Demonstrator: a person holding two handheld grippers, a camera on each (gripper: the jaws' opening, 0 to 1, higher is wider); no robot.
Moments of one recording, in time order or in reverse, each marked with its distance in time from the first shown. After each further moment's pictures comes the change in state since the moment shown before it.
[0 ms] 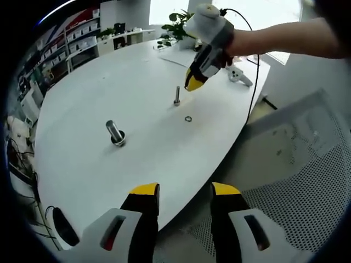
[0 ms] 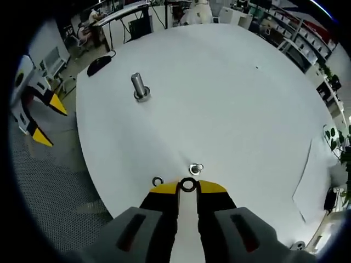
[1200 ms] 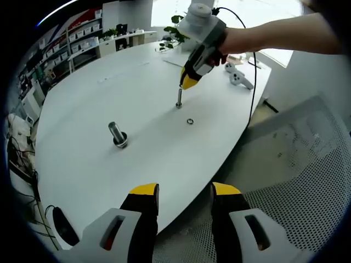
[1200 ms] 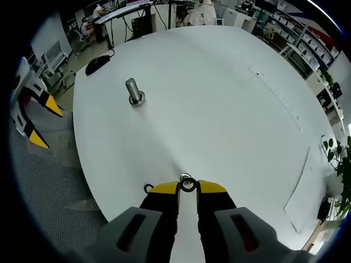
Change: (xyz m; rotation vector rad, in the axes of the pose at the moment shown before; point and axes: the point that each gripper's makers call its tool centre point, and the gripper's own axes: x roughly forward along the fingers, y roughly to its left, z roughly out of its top) left arm -0.002 0.003 0.003 -0.014 -0.018 0.007; right arm 0.004 -0.011 0.016 -0.044 -0.001 -0.009
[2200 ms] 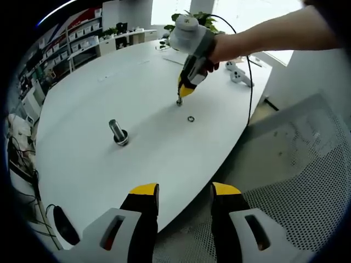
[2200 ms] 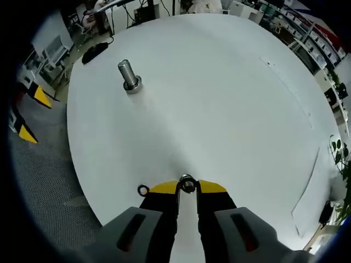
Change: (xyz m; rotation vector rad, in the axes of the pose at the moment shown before) left arm 0.000 0.001 -0.004 0.002 0.016 0.006; right arm 0.038 0.001 -0.011 -0.023 0.076 0.032
